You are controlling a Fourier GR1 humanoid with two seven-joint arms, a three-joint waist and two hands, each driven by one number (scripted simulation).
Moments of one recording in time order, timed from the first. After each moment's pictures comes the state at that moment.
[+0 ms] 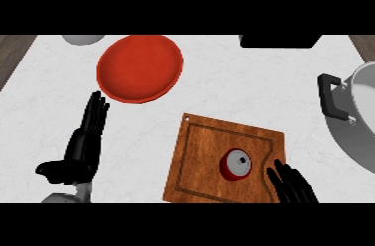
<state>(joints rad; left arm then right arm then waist) -0.03 0.23 -0.25 -1.57 0.19 0.34 -0.16 0.54 -0.18 0.55 -2.26 1.14 -0.05 0.24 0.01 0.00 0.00</state>
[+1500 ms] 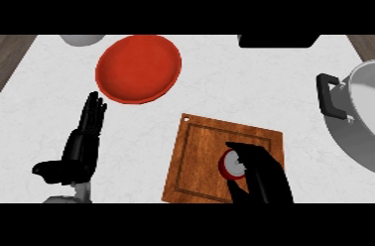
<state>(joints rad) -0.01 0.13 -0.14 -1.58 0.09 0.25 -0.13 0.16 -0.05 0.50 -1.80 1.21 -0.10 0.35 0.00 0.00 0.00</state>
